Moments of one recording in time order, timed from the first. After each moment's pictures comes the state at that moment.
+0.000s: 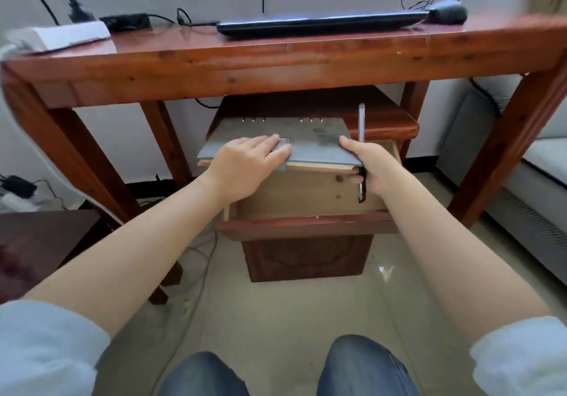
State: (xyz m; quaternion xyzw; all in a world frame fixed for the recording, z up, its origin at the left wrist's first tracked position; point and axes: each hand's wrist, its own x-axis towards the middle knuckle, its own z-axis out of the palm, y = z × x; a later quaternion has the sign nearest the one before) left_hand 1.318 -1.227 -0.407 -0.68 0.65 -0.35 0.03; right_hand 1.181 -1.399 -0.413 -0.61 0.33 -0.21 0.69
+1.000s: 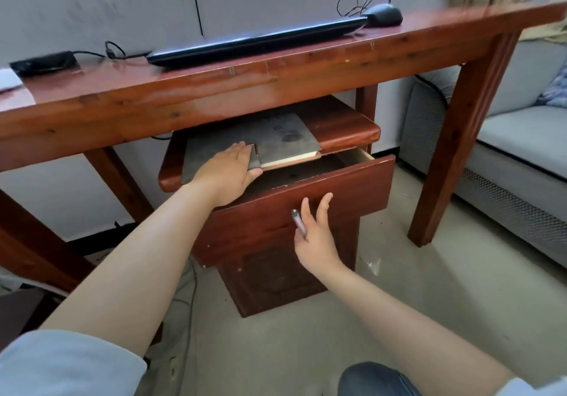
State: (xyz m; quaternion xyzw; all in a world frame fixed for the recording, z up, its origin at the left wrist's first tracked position) left_hand 1.364 -1.316 -0.404 -0.82 0.57 -0.04 0.03; right_hand 1.209 -1.359 -0.526 -0.80 0.33 -0.27 0.42
